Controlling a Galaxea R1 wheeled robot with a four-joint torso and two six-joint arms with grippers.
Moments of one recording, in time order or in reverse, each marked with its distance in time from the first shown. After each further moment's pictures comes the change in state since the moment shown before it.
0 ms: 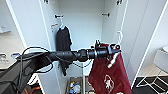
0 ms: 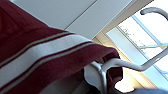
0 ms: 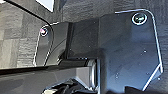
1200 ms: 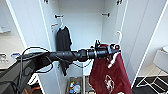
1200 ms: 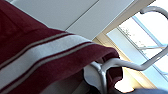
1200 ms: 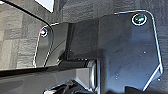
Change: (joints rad) left arm 0.002 0.000 -0.005 -0.002 -0.002 -0.003; right arm 0.003 0.000 0.000 0.000 0.000 0.000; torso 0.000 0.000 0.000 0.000
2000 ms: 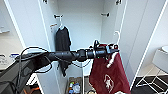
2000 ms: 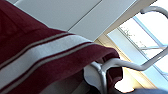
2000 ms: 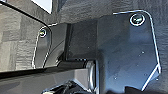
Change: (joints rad) left arm 0.000 -0.015 0.001 0.000 0.000 0.000; right arm 0.003 0.000 -0.006 0.001 0.001 0.011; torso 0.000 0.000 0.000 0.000
